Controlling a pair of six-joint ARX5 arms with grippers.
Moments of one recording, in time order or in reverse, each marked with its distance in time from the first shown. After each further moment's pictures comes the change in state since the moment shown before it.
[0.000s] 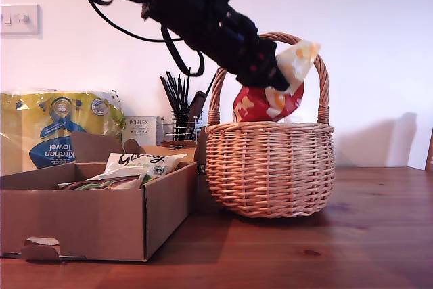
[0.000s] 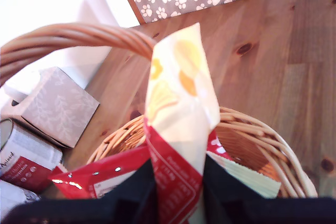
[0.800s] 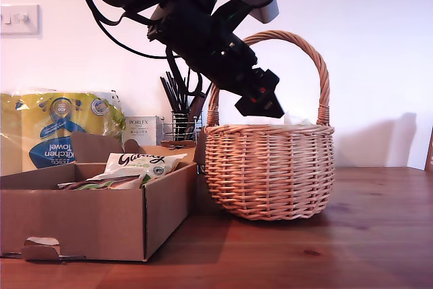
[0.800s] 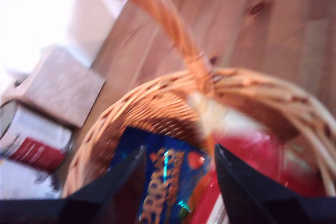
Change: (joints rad) left arm 0.000 0.051 0.009 -0.004 -0.132 0.045; right arm 0.000 0.000 0.000 0.000 0.000 0.000
